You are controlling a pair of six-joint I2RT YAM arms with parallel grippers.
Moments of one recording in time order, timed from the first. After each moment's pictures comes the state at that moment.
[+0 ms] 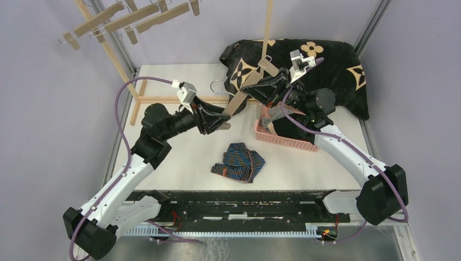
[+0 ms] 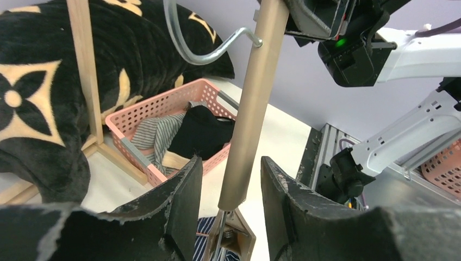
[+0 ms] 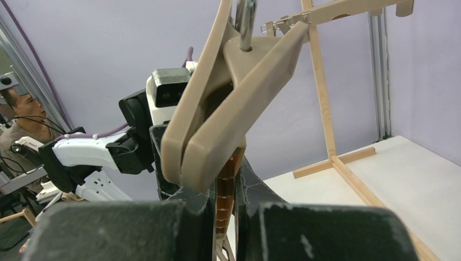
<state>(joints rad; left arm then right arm) -0.52 0.92 0.87 0.16 0.58 -0.32 0.48 1.30 1.02 0.90 -0.72 0.76</state>
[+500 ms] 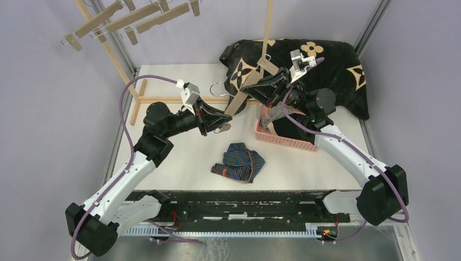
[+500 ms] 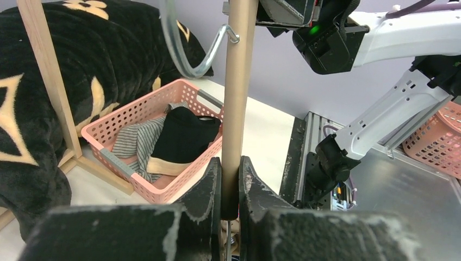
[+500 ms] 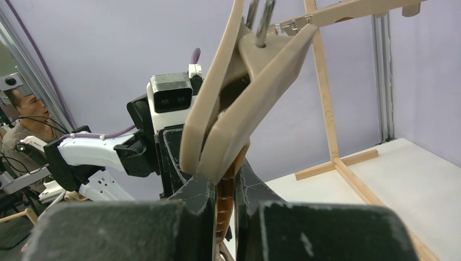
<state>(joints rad) -0.52 0.97 0.87 0.23 0.70 -0.32 0.49 1.30 1.03 0.90 -0.73 0.77</state>
